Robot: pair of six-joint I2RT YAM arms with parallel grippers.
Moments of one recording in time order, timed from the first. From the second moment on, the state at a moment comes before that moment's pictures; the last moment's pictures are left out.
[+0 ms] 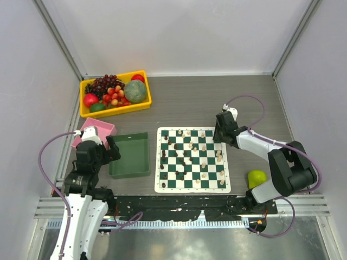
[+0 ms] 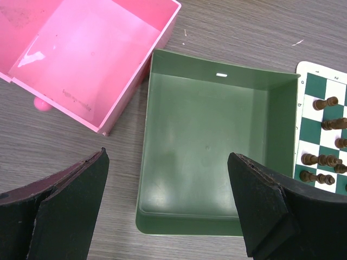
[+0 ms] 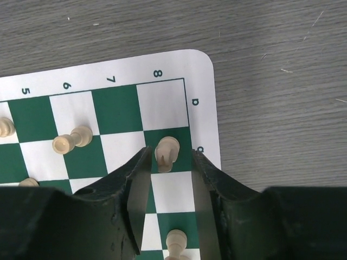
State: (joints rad) left arm -0.06 0.45 0.58 -0.71 -0.13 -0.30; right arm 0.40 1.49 0.75 -0.17 0.26 0.49
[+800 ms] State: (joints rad) left arm -0.06 0.45 0.58 -0.71 -0.13 -0.30; right arm 0.50 1.61 1.08 -0.38 0.13 0.38
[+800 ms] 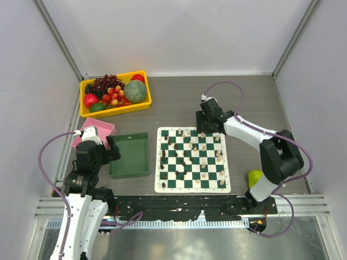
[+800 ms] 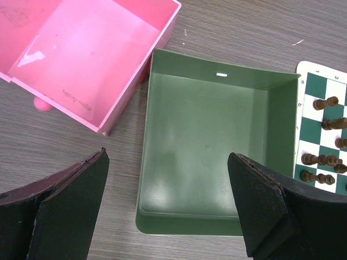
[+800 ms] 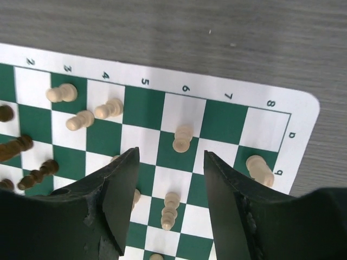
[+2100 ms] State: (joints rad) left arm -0.06 0.45 0.58 -0.71 -0.13 -0.30; right arm 0.50 1.78 1.16 -0.46 0.17 0.36
